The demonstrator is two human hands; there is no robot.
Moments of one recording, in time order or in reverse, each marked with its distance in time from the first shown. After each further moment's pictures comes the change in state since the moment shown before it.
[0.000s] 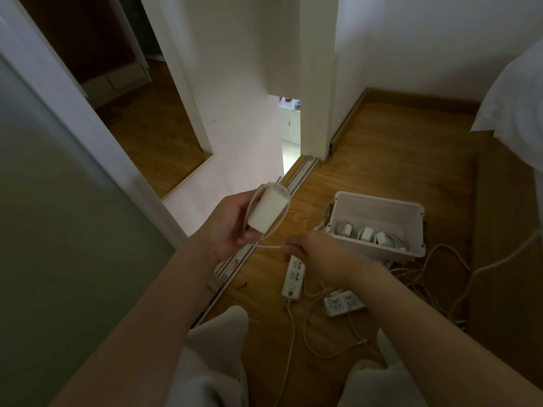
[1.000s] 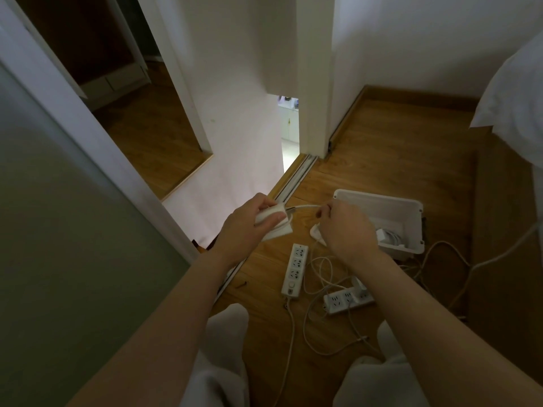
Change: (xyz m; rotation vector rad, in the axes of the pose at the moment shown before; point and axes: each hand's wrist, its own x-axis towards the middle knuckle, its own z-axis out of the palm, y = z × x) left_hand 0.028 -0.045 -0.015 1.012 0.253 0.404; right_hand -0.001 0.010 -0.020 -0.030 0.499 0.437
